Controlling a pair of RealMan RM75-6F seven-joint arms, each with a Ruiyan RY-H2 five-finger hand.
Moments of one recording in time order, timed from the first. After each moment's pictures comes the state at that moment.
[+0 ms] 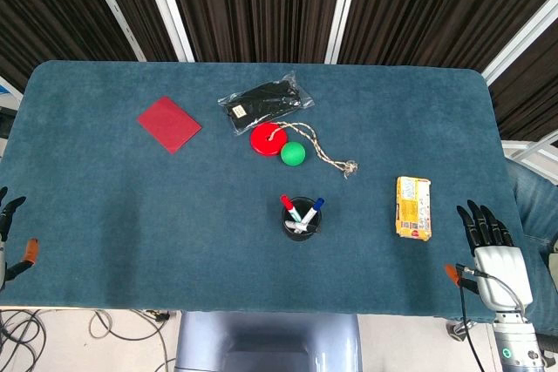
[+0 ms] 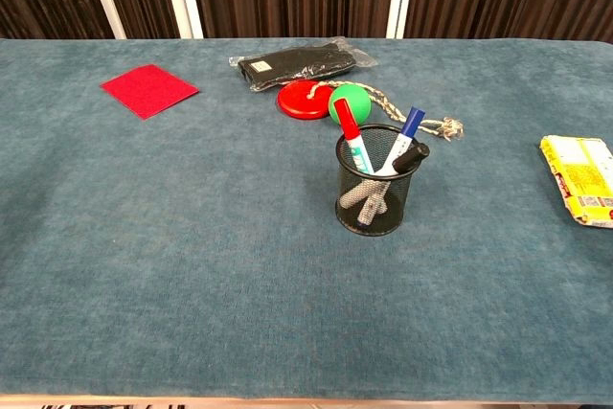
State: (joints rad) left arm -0.05 -1.12 -0.09 -1.72 1.38 1.52 0.11; right arm 0.06 -1.22 0.06 -1.66 -1.56 1.56 -0.21
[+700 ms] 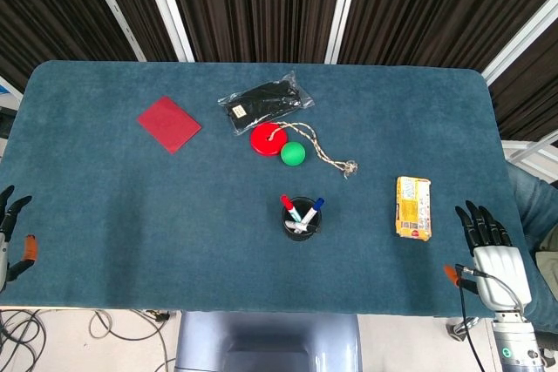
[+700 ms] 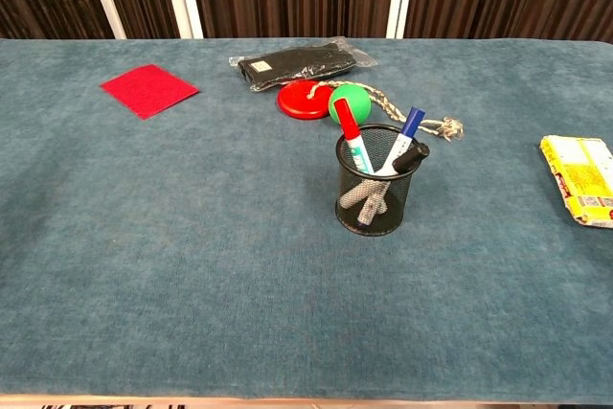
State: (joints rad) left arm -0.05 -1.11 -0.07 -1.68 1.45 1.53 0.06; right arm 0.06 -1.22 0.06 -1.67 -1.55 1.55 -0.19
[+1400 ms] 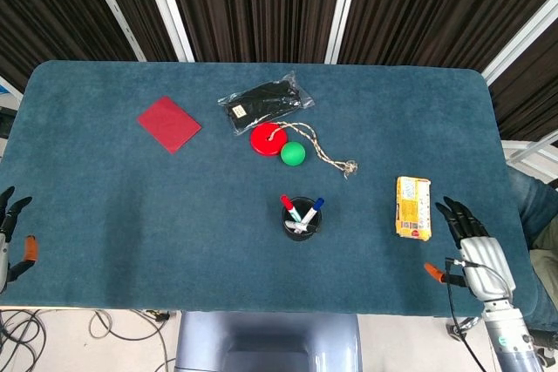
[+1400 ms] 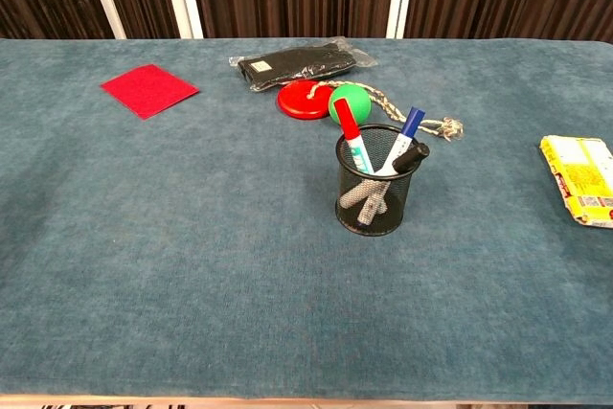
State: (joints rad) left arm -0.05 -1.12 -0.07 -1.68 1.43 1.52 0.07; right arm 0.15 -1.17 0.07 -1.69 -1.56 1.40 0.08
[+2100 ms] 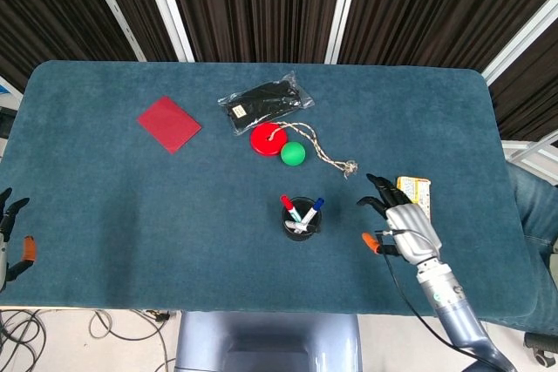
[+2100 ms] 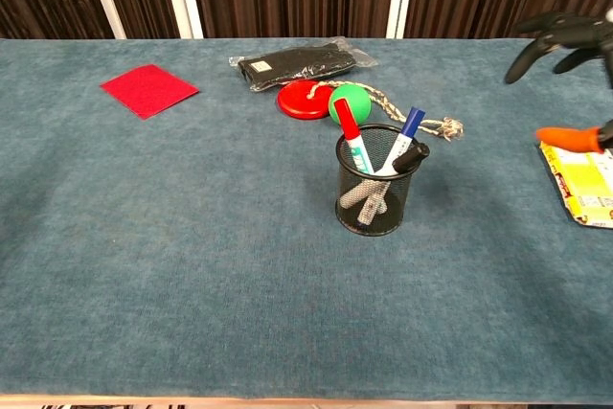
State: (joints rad) left arm -0.05 -1.12 -0.08 -1.70 1.39 1.50 0.07; right arm 0.38 -1.29 0.17 -1.82 -1.43 1.17 -0.12
